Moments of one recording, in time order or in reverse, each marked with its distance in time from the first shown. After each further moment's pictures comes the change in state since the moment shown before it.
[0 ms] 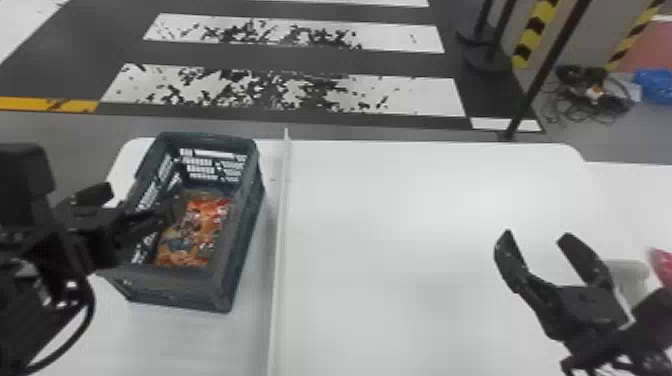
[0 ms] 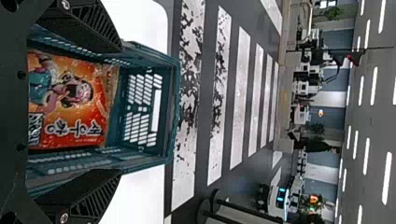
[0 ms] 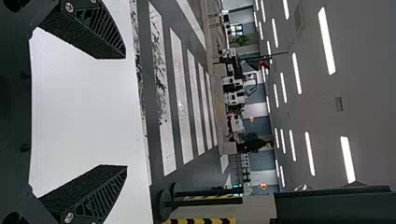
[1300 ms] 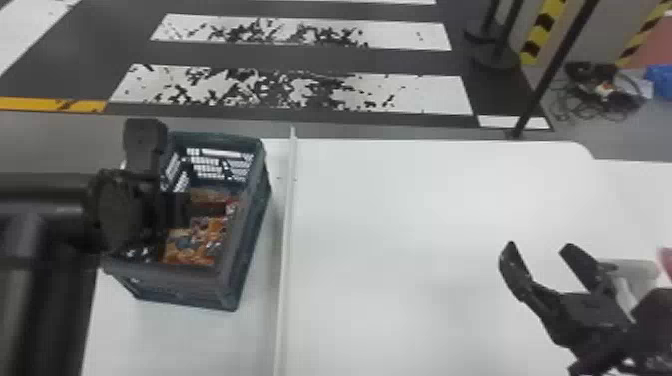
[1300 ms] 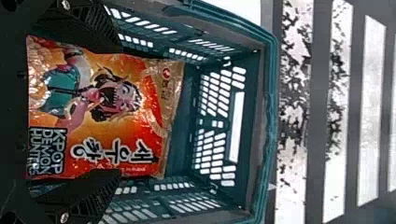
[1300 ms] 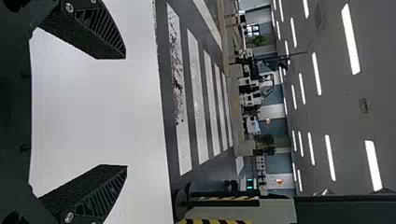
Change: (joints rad) left arm -0.538 -0.023 -0.177 0.553 -0.206 0.491 -0.013; right arm -0.024 -0.016 -0.006 0.069 -0.008 0.032 0.022
